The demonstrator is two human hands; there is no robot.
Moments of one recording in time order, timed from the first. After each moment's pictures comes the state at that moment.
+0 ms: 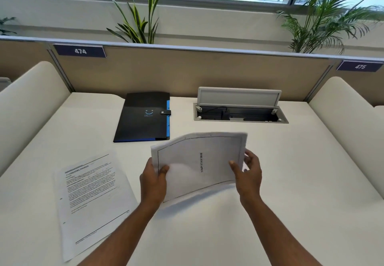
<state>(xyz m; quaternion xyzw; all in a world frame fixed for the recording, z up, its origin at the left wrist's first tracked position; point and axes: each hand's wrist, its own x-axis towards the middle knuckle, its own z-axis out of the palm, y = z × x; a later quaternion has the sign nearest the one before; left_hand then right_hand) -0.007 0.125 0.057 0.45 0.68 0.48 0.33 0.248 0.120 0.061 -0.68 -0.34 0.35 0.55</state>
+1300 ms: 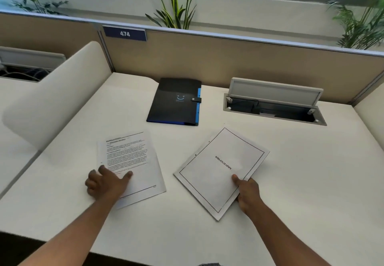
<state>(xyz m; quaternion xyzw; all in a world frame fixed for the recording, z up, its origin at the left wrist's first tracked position) -0.203 0.062 -0.002 0.29 0.94 0.14 0.15 0.197 0.095 0.002 -0.63 -0.12 0.60 0.47</state>
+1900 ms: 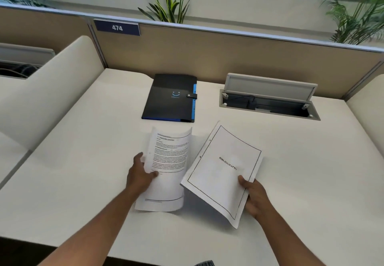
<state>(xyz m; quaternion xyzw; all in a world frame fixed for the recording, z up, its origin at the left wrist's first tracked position) -0.133 0.085 0.002 0.43 0.79 0.28 0.35 0.233 0.074 0.000 -0.55 -0.10 0.68 0.48</state>
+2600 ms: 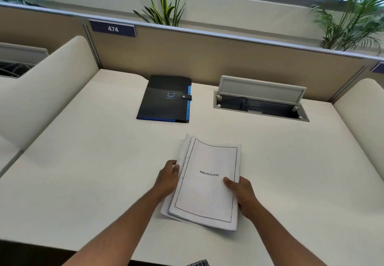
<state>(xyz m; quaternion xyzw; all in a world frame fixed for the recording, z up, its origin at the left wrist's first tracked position) -0.037 0.080 0.021 0.48 0.71 0.26 0.45 0.223 0.068 0.002 -0.65 -0.28 0.59 0.38</state>
